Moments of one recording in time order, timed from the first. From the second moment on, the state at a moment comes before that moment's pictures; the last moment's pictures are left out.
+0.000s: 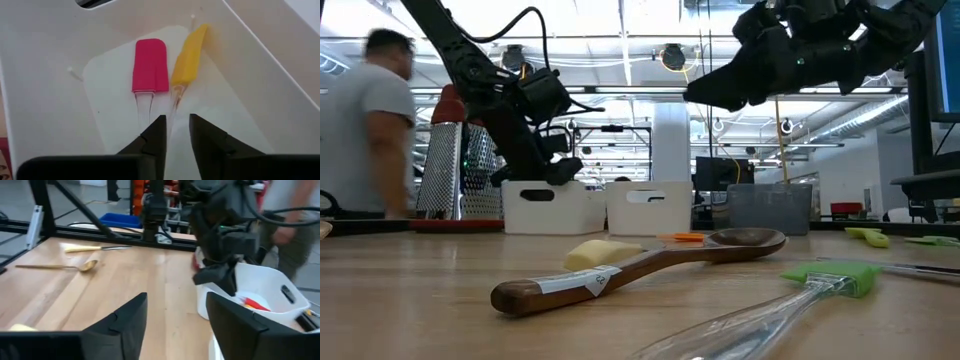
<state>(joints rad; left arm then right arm) 0.46 1.60 0.71 0.00 -0.32 -0.37 -0.16 1.29 0.52 0.61 -0.16 -0.14</state>
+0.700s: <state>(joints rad) 0.36 1.38 0.71 0.05 -0.32 -0.36 -0.10 1.29 0.52 0.39 -0.29 -0.17</state>
